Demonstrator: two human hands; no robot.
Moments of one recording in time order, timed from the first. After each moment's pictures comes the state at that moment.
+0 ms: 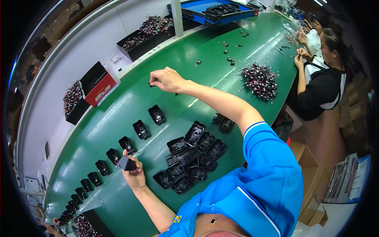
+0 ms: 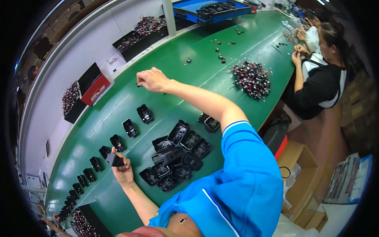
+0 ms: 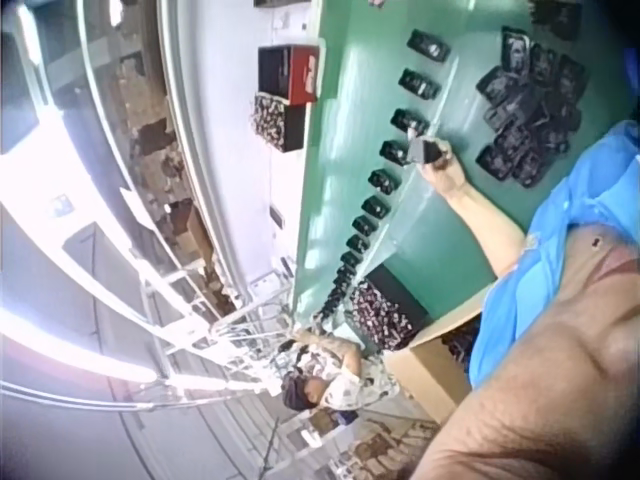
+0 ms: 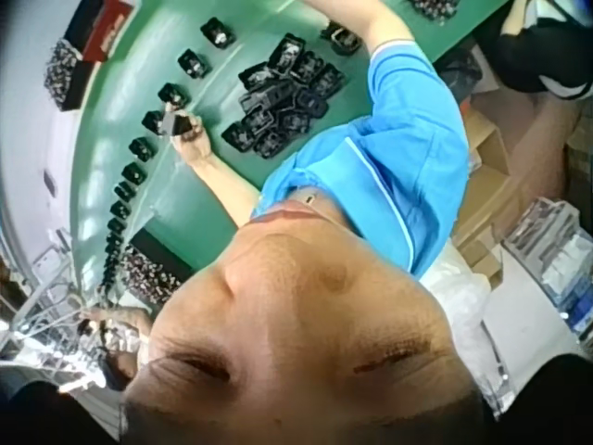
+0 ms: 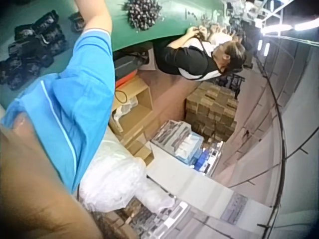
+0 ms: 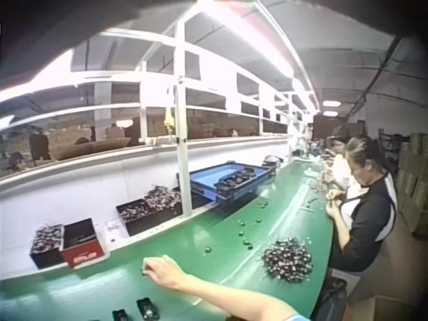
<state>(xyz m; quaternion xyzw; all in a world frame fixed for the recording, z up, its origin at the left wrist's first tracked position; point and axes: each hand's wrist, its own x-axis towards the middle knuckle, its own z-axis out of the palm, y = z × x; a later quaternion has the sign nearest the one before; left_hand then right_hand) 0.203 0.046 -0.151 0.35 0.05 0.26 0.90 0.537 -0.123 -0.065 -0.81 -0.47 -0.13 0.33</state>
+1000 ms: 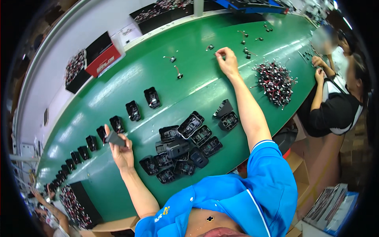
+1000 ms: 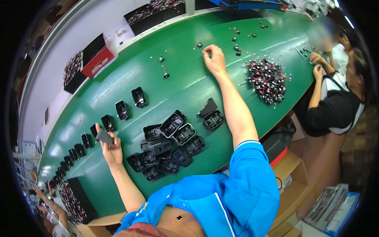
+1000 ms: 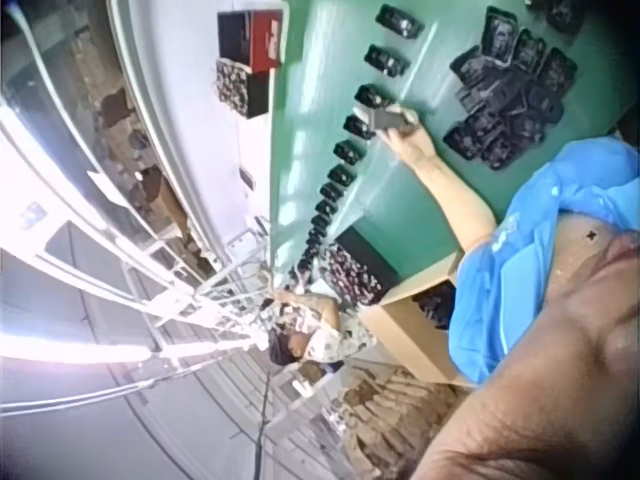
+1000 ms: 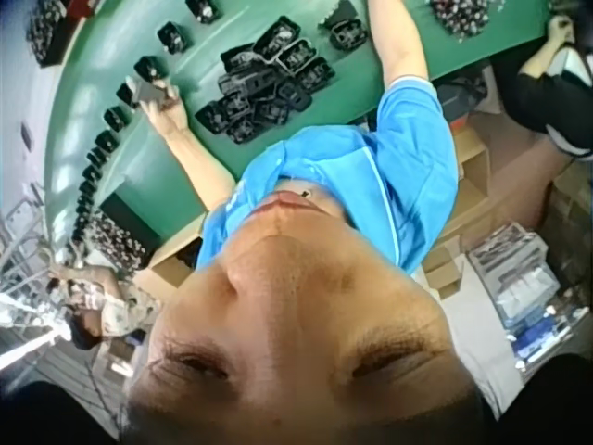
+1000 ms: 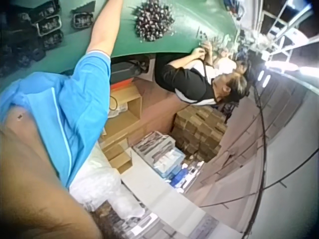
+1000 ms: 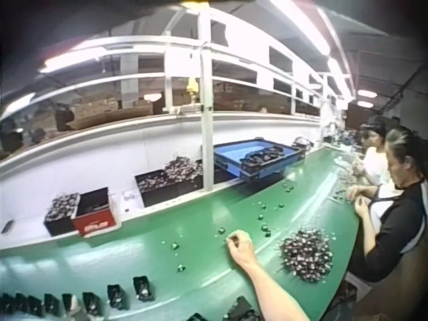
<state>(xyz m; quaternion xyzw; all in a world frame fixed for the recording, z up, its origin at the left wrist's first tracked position) 0.215 0.030 -0.139 0.42 0.05 0.27 0.86 0.612 -0.288 -0.160 -0.83 -0.20 -0.25 0.46</state>
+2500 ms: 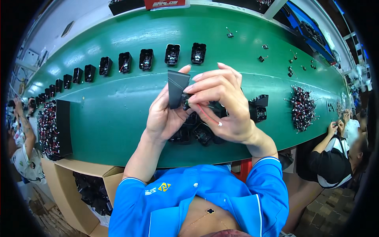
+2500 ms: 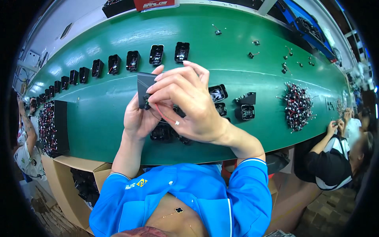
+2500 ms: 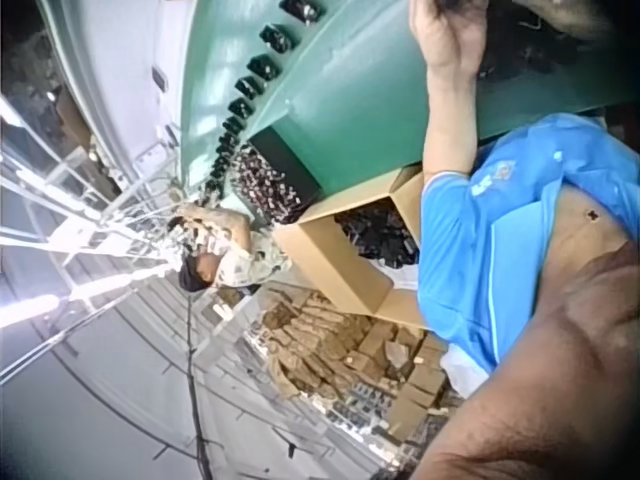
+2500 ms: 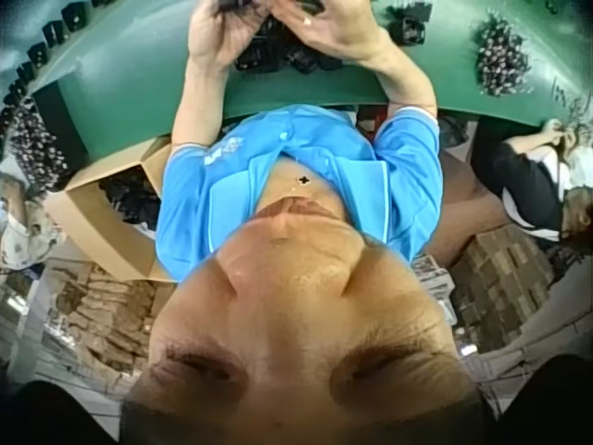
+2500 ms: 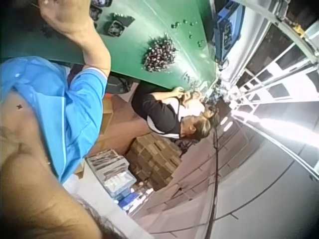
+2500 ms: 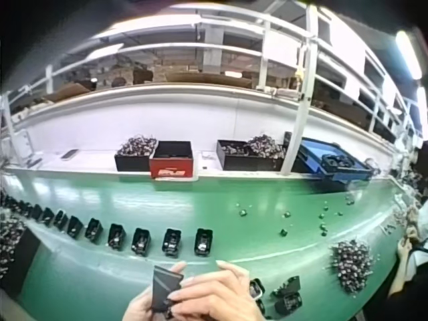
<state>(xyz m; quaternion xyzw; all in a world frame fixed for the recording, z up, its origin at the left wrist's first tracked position) 0.206 -0.069 -0.073 0.19 0.00 0.15 0.97 0.309 -0.192 -0.011 -0.62 -0.64 -0.05 0.46</state>
